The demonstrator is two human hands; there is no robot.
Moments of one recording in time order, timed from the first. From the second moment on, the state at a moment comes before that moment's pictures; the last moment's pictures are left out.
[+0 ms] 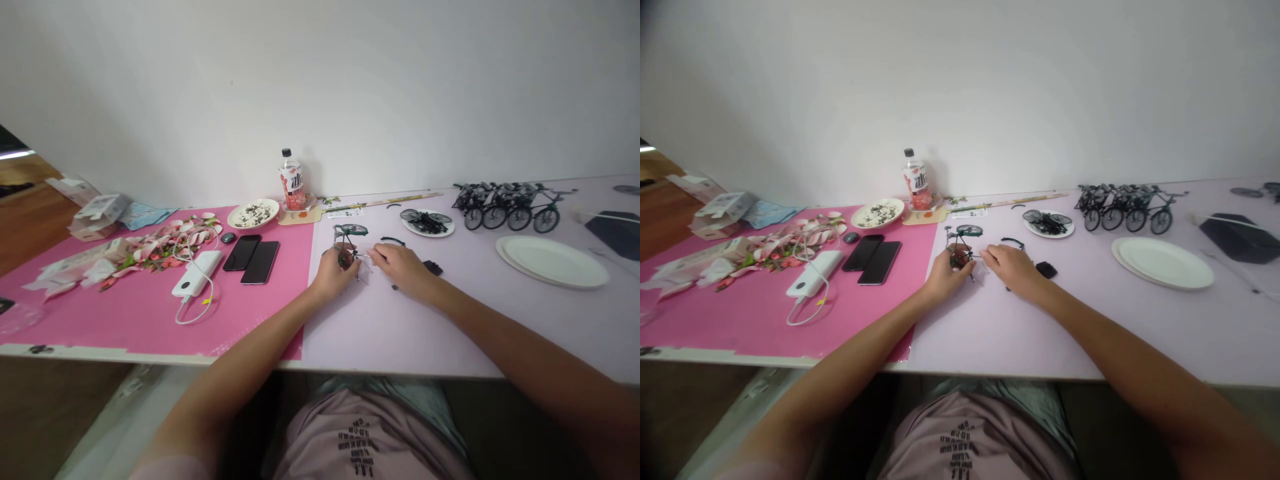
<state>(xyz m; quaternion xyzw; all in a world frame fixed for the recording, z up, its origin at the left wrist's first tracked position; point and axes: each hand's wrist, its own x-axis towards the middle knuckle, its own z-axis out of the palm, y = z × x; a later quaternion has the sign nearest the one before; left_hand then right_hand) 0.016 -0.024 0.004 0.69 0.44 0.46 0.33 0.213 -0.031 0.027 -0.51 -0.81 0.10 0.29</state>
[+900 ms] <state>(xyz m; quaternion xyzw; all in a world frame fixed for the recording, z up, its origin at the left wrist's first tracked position) 0.015 -0.022 0.004 0.69 0.45 0.45 0.33 0.217 -0.032 0.027 -0.49 -0.78 0.22 0.33</state>
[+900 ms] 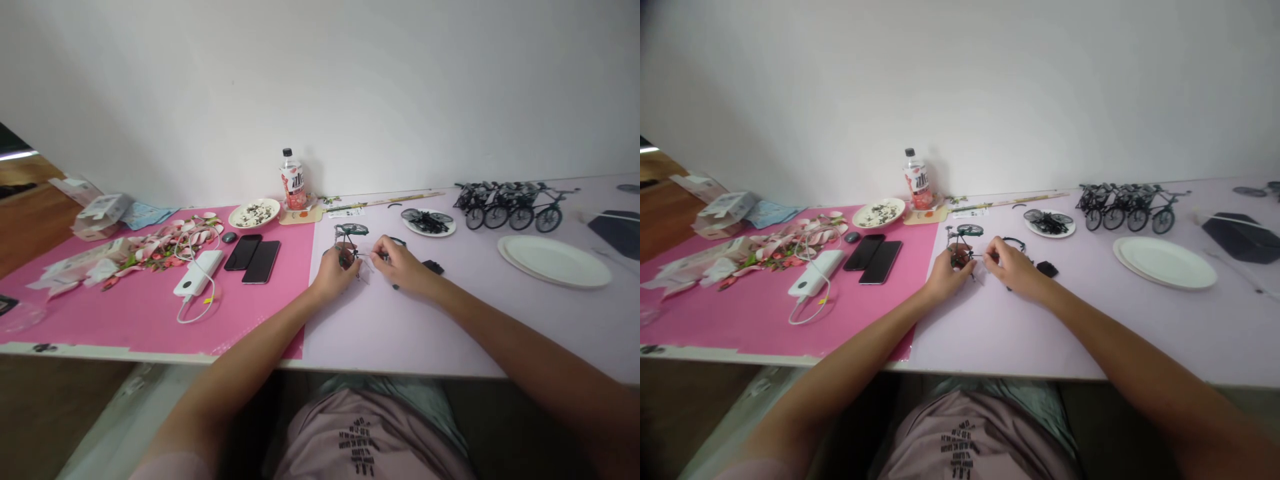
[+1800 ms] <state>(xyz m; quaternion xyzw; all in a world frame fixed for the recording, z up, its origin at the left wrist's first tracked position) 0.014 -0.021 -0.001 0.68 0.44 0.46 0.35 0.220 -0.033 0.027 -0.48 -0.79 0.21 0.31</state>
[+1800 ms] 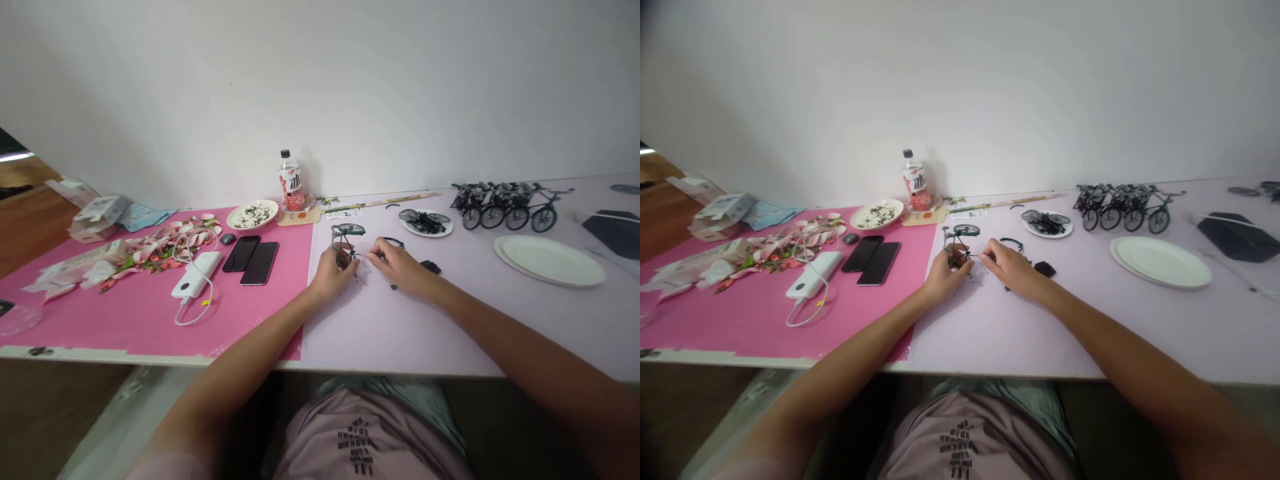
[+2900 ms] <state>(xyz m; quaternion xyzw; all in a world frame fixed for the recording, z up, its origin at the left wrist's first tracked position) 0.014 -0.025 0.005 0.70 0.42 0.47 0.35 0.216 -0.030 0.025 -0.47 -0.78 0.21 0.35</state>
